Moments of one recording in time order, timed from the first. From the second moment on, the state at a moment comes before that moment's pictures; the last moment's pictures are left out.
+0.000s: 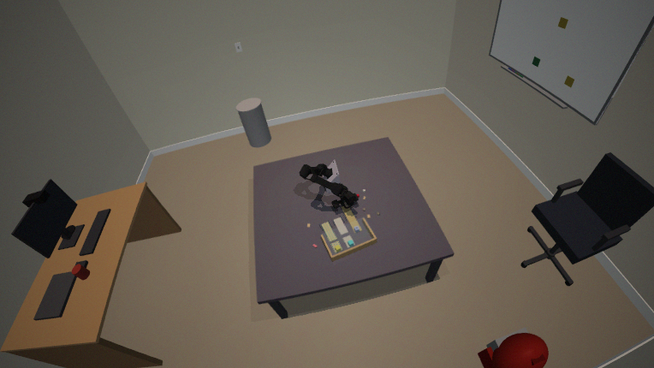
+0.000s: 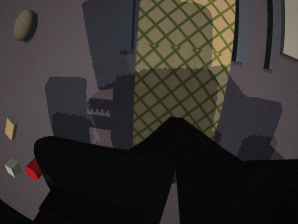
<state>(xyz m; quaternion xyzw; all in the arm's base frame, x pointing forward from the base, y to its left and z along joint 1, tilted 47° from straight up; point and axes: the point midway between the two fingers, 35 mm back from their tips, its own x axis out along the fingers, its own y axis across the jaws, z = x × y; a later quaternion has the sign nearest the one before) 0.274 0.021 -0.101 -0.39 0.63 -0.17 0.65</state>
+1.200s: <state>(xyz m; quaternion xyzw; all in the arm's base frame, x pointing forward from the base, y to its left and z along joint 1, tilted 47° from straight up) 0.224 0.006 -0.095 -0.39 0.63 -0.17 0.65</state>
